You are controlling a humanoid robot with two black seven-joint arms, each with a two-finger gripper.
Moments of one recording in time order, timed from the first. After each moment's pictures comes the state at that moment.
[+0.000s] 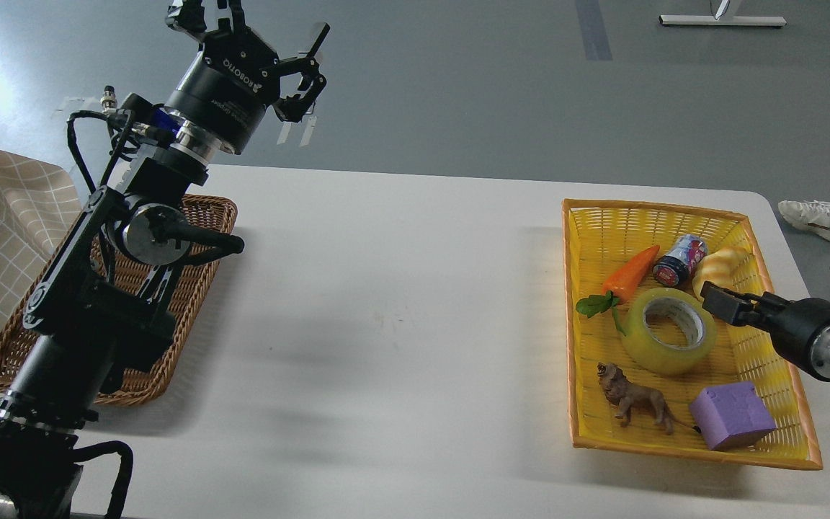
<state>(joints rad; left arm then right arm) -0.55 0.17 -1.37 -1.29 0.56 -0.33 -0.10 0.11 -0.60 1.28 1.50 -1.96 0.49 -0.17</state>
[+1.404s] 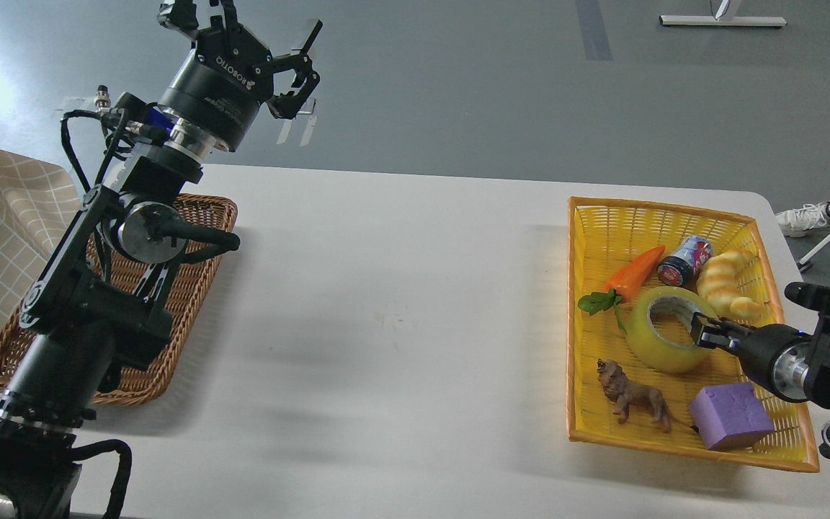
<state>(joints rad) -0.55 0.17 -1.38 -1.28 0.56 -0.33 -0.10 0.12 -0.52 1.22 1.43 -2.01 0.49 -0.23</state>
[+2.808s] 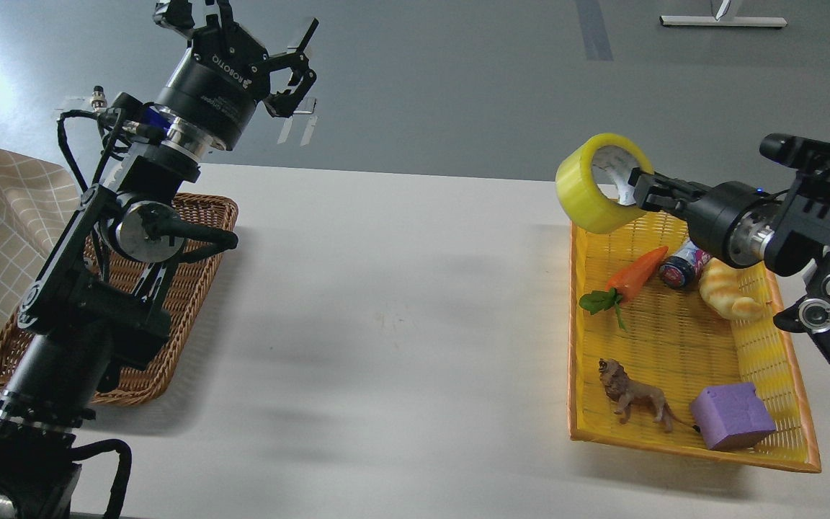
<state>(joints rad) -0.55 0.17 -1.39 -1.28 0.56 -0.33 -0.10 0.51 -0.44 1.07 1.47 -1.85 0.49 -0.23</state>
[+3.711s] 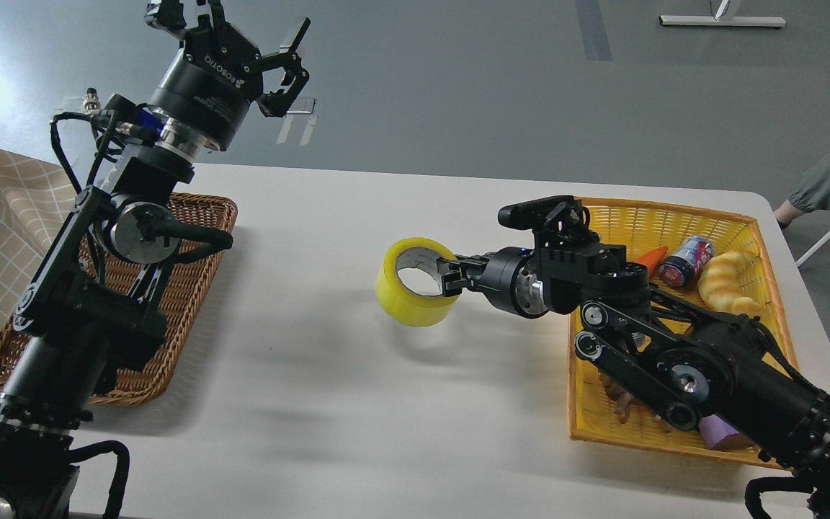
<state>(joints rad) -0.53 0.17 -1.41 -1.28 0.56 -0.33 -0.10 0.73 -0.07 0.63 1.21 -1.89 0.49 -0.23</state>
